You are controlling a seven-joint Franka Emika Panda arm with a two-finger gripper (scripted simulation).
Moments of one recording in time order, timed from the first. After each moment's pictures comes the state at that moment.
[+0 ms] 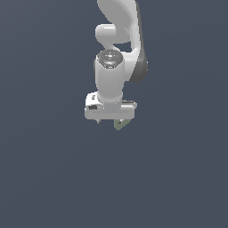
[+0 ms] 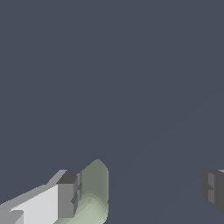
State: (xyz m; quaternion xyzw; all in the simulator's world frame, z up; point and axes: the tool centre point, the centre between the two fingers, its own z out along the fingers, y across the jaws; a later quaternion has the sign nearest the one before) arm 0.004 -0.019 0.178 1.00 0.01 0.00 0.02
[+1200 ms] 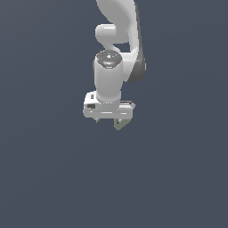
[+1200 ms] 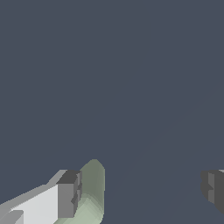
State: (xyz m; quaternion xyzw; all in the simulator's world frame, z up) arm -0.001 -0.026 0.174 1.00 -0.01 0.01 0.02
